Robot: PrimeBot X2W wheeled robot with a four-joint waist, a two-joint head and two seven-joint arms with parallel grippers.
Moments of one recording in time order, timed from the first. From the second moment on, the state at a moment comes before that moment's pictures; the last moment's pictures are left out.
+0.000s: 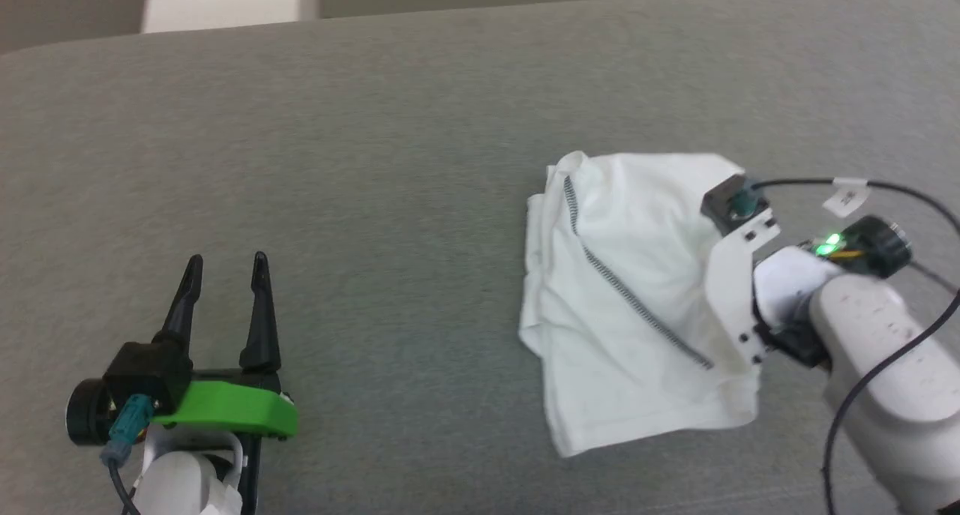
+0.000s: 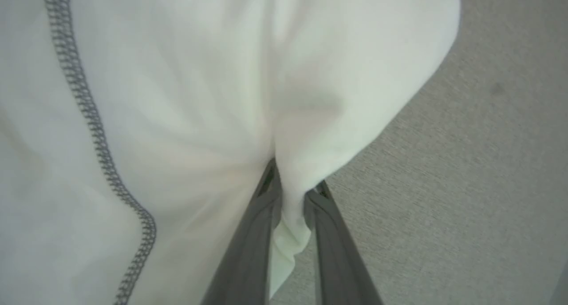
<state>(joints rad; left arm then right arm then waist) -0.11 0.08 0.09 0.07 -0.11 -0.12 -0.26 -0.59 -0.35 0.46 0.41 0.25 0.13 0.74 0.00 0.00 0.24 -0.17</state>
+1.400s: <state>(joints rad) -0.10 0.27 0.22 -0.38 -0.08 -0.07 -0.12 -0.88 -0.64 -0.09 0.63 -0.05 0.13 0.49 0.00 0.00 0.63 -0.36</state>
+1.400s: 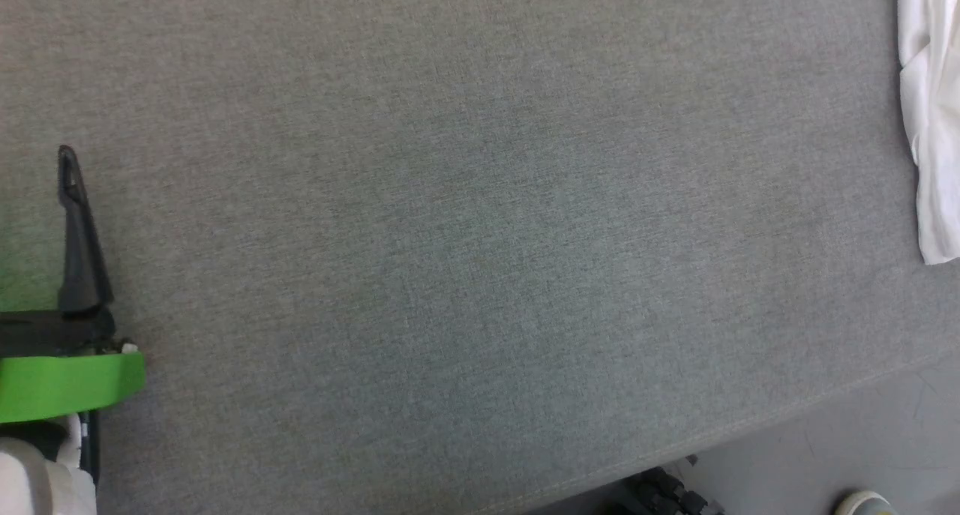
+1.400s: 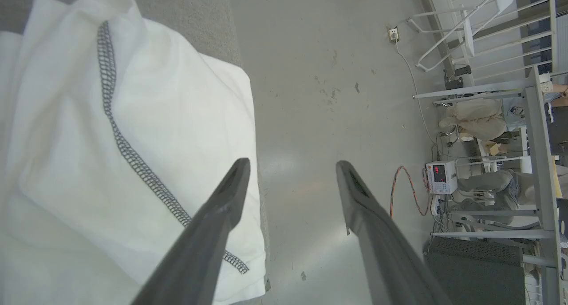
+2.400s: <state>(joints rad) -0.15 0.12 0.14 -0.02 -0.12 0.01 -0.25 -0.68 -0.06 -0.01 0.29 0.24 0.13 -0.16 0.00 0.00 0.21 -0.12</state>
